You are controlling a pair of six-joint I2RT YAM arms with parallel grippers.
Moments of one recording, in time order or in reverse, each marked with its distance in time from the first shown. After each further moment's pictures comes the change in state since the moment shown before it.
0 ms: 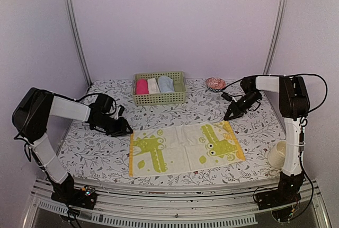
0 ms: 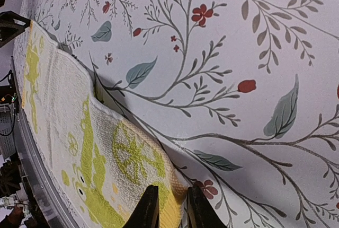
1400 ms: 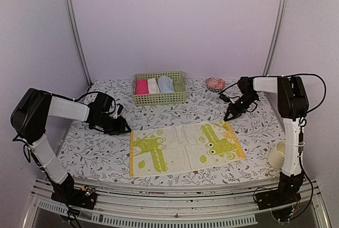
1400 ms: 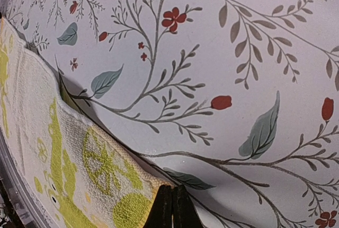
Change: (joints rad) left arm 0.002 -0.020 0.000 -0.010 -0.070 0.031; right arm 0.033 0.001 -0.015 0.089 0.117 -0.002
